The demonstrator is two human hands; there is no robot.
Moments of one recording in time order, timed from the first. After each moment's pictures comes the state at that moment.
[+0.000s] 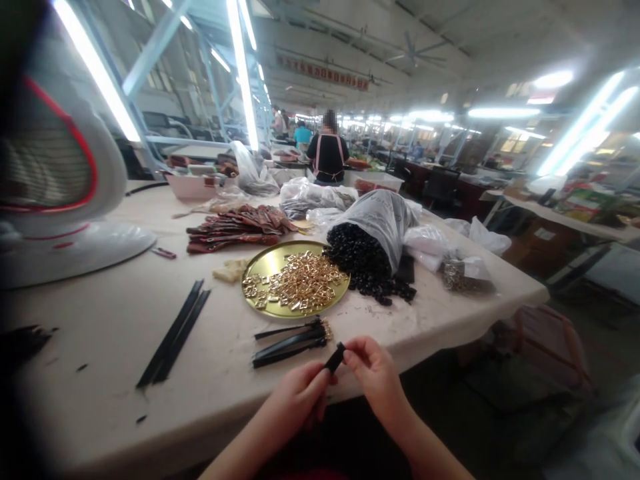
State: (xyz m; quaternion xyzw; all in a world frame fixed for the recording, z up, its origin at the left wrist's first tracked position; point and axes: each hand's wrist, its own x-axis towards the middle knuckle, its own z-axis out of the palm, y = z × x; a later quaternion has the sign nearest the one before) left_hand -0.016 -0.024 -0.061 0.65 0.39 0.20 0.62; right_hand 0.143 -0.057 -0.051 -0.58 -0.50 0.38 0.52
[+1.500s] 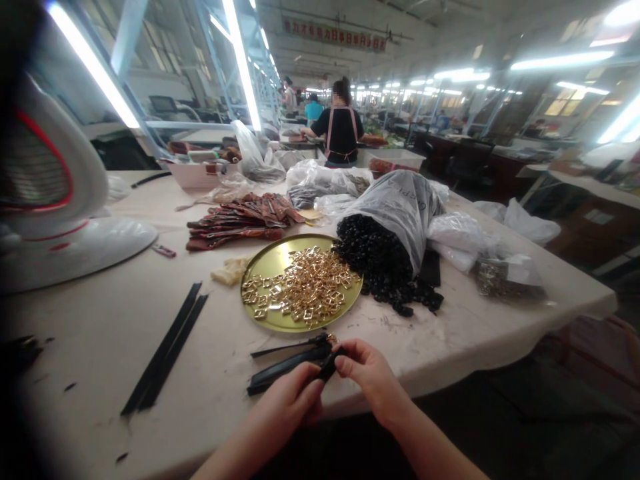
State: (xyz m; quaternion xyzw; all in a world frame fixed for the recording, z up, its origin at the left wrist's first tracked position) left_hand -0.024 0.024 -0.064 0.66 0.46 0.16 0.57; right_hand 0.144 0.012 -0.075 -0.50 -0.39 0.60 0.49
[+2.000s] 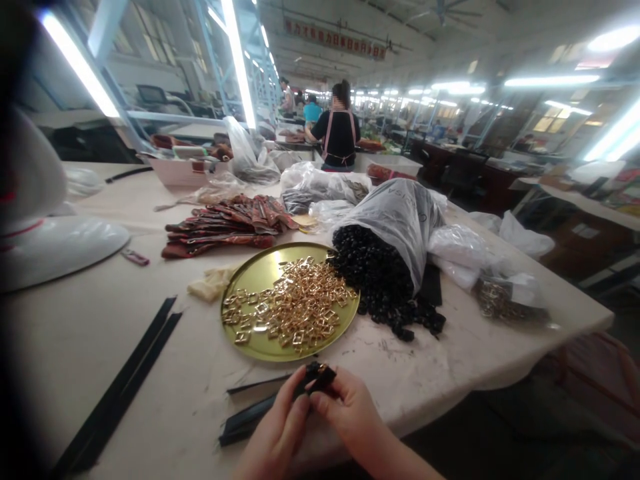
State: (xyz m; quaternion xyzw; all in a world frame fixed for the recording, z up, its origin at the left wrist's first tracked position) left_hand -0.011 0.040 -0.089 0.55 0.54 0.29 0.57; right_hand 0.132 0.039 -0.089 -0.51 -0.50 0.54 0.44
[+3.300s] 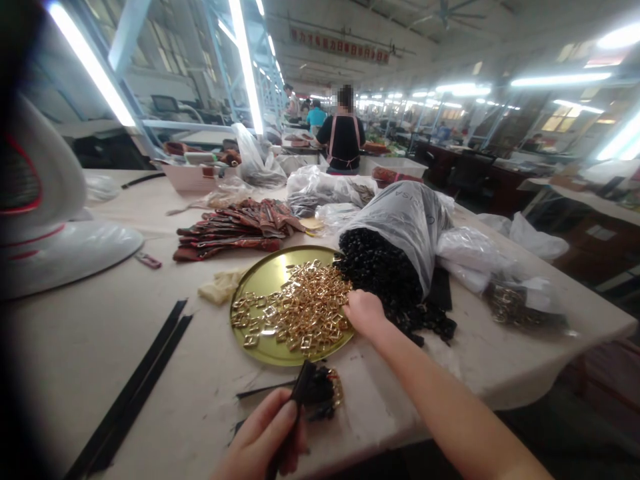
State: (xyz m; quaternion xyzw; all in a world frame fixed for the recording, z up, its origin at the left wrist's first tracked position) left_hand -0.031 0.043 -0.060 0.40 0.46 0.29 0.73; right_hand 0.177 0.182 -0.077 -0.70 -0.67 0.16 0.18
